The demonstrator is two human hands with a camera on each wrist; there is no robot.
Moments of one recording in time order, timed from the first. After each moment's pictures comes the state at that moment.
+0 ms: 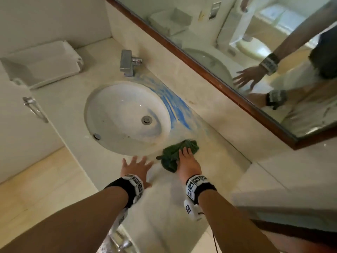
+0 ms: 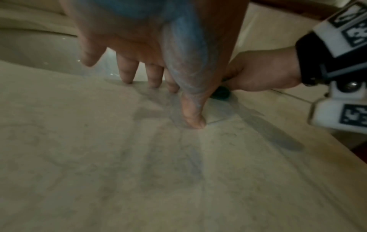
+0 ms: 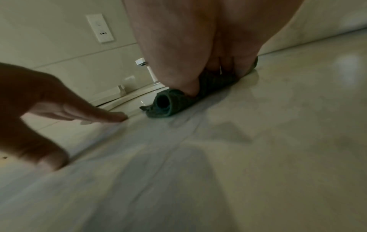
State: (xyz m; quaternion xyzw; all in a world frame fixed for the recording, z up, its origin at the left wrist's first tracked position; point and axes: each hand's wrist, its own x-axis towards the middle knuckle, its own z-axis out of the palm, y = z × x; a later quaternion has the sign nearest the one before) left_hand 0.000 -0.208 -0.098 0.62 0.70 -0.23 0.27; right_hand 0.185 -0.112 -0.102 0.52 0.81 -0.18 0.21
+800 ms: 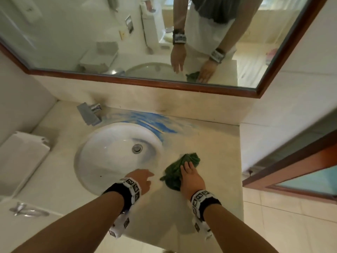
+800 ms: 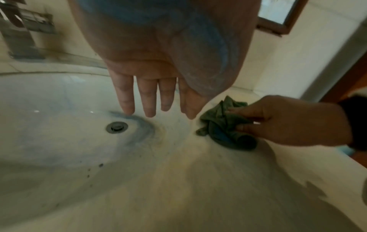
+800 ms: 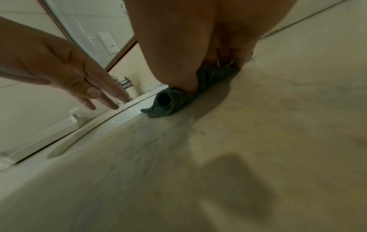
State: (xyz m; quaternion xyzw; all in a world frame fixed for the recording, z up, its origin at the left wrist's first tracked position) left_hand -0.085 -0.128 -0.075 0.78 0.55 -0.20 0.22; right_hand 0.136 -0.184 -0.118 0.71 0.65 -0.28 0.03
